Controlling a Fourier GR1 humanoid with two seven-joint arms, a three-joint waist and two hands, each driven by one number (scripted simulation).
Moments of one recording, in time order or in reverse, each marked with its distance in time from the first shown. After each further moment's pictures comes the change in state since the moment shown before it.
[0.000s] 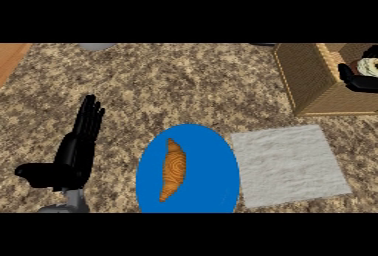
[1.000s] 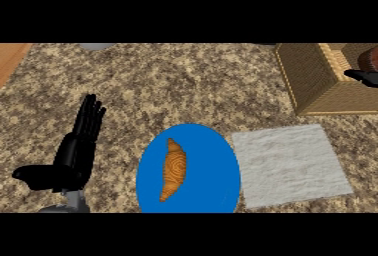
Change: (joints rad) left arm 0.003 -0.005 -0.009 -0.022 -0.006 -0.002 0.006; right arm -0.093 -0.060 -0.116 0.209 -0.095 -0.077 -0.167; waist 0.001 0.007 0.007
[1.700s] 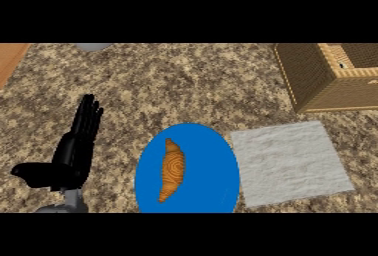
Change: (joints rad) left arm -0.004 0.004 0.018 0.014 0.006 -0.005 0.004; right arm -0.025 -0.213 -0.164 0.161 -0.136 0.010 -0.004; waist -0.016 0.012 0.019
